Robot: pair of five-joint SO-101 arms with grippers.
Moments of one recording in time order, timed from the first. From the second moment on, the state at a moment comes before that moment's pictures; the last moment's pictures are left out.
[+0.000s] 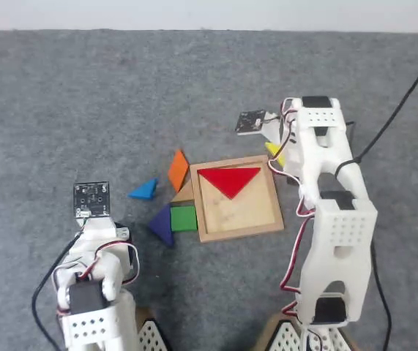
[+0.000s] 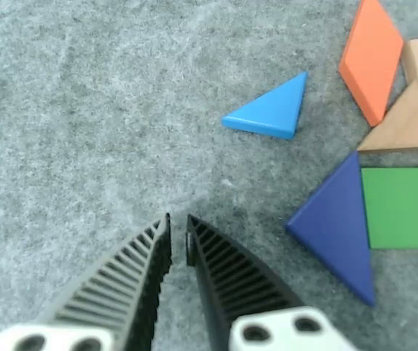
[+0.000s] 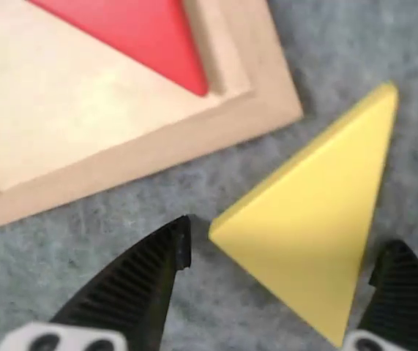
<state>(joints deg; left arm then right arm) -16.9 -103.3 96.7 72.0 -0.4 -6.1 39.6 -19.3 82.4 73.5</state>
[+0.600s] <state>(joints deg) -16.9 -103.3 96.7 72.0 -0.4 -5.7 40.0 -20.3 80.2 75.2</state>
